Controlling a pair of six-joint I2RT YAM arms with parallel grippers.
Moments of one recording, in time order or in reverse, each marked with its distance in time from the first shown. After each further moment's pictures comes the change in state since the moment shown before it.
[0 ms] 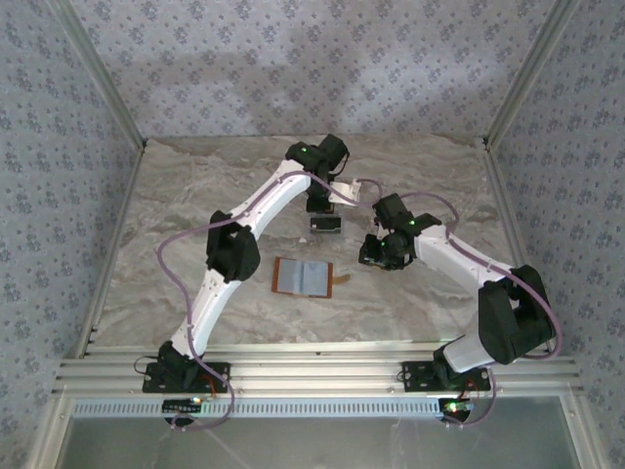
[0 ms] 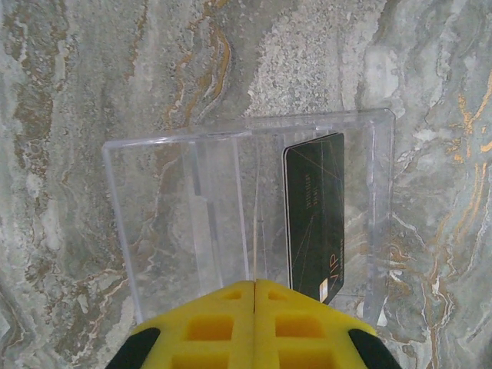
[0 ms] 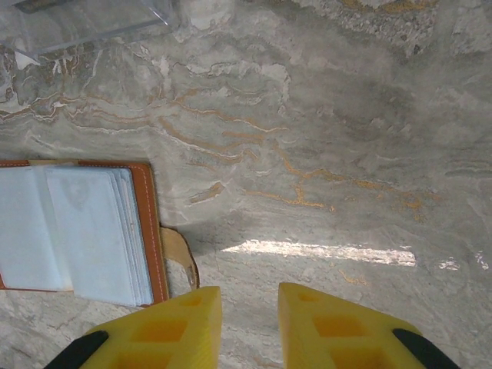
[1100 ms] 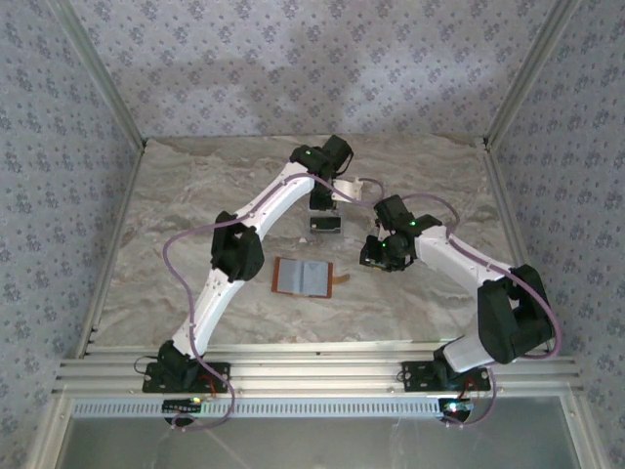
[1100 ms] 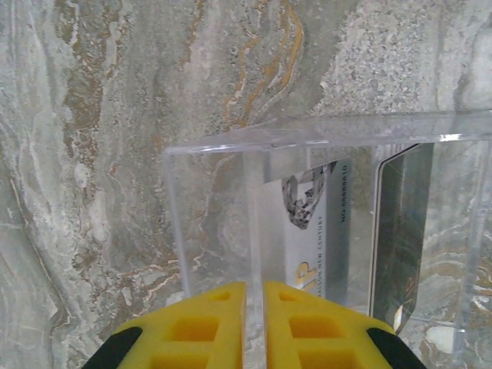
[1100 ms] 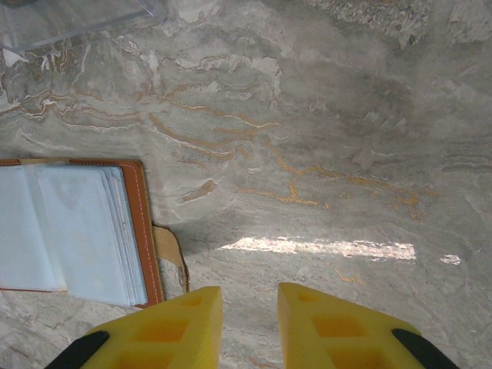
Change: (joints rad) left arm -0.007 0.051 0.042 0.077 -0.111 -0.004; right arm -0.011 0.002 -0.015 0.007 -0.010 0.000
